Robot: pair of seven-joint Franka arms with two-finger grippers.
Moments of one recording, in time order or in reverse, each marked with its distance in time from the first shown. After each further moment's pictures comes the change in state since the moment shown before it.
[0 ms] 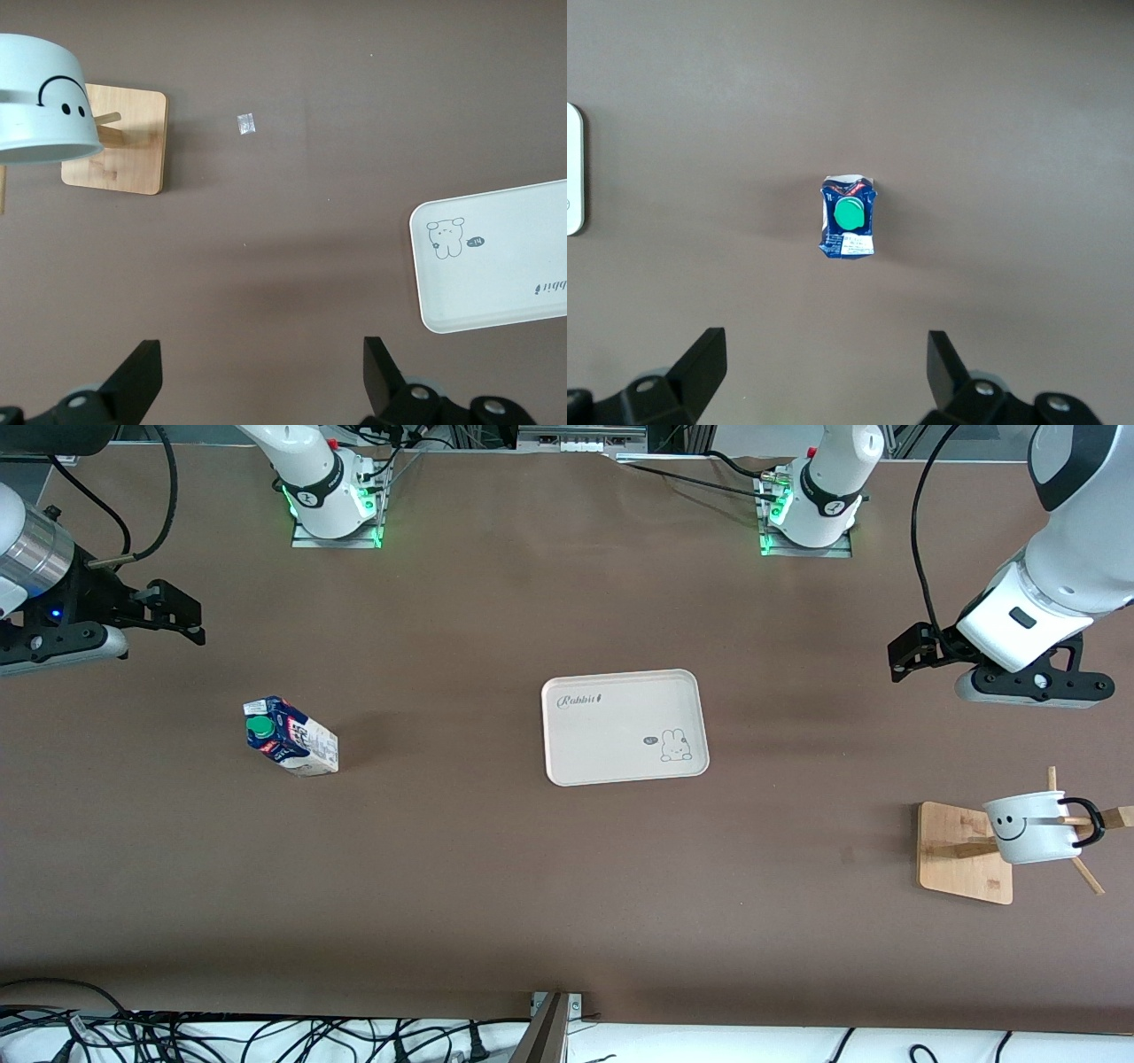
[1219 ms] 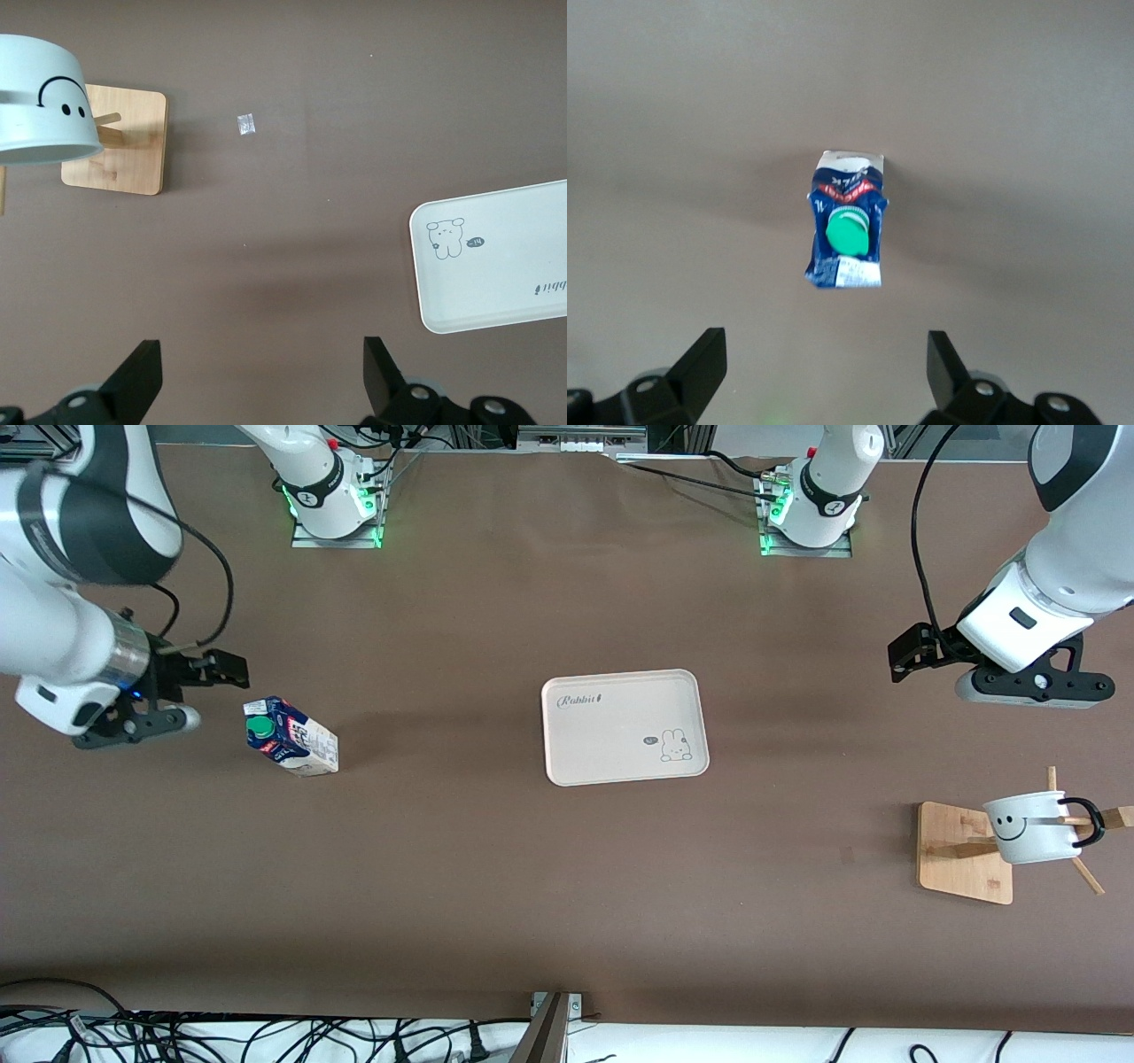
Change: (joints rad) left arm 0.000 0.001 0.000 0.002 0.000 0.000 0.000; right arm 0.000 0.219 0.000 -0.003 0.000 0.053 -0.020
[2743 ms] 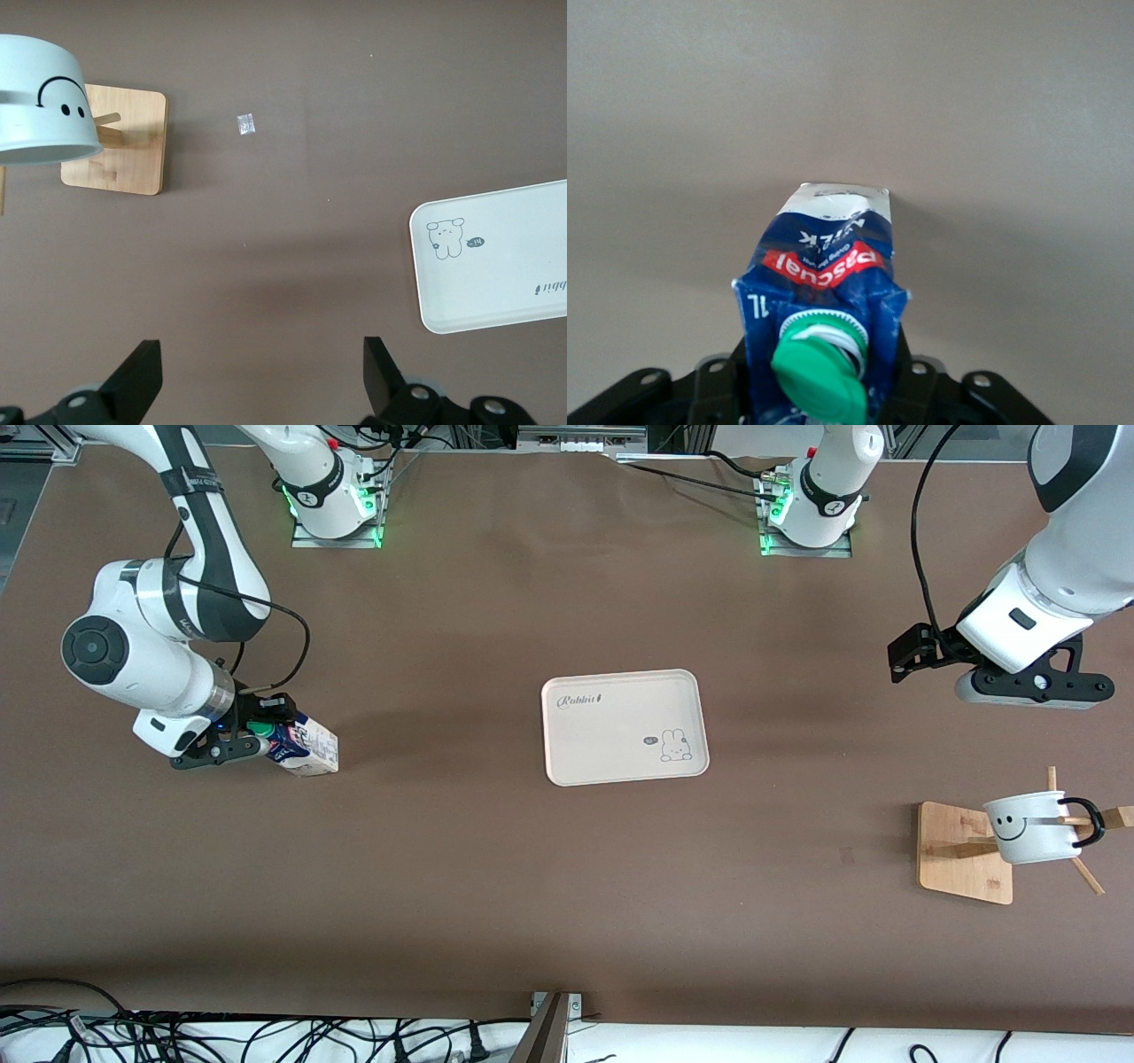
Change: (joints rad) left arm 0.000 0.001 0.000 0.001 0.000 0.000 0.000; right arm 0.000 0.011 0.000 -0.355 0.001 0.447 0.001
